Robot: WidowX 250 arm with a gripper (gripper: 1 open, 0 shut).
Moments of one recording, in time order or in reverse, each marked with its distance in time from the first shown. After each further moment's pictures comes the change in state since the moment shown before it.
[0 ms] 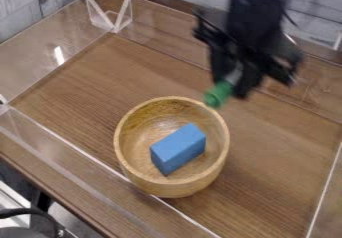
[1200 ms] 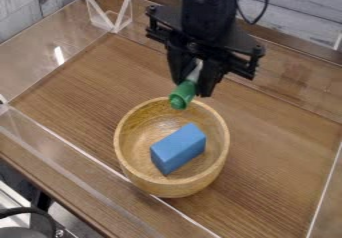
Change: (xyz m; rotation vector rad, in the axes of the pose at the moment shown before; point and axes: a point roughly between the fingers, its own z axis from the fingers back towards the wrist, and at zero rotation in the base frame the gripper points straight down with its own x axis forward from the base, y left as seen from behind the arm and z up) arm -0.022 0.010 -0.003 0.071 0.010 0.145
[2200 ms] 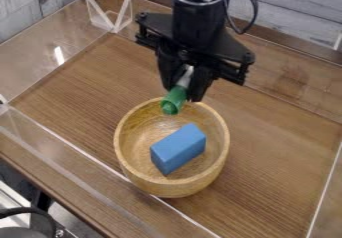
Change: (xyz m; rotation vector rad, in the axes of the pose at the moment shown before) arm -0.006 0.007 -0.005 0.035 0.000 0.047
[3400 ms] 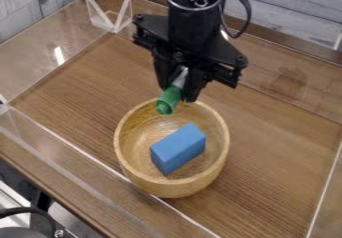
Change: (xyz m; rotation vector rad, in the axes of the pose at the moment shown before) arm 0.004 0.011 -0.005 0.017 -0.015 -0.008
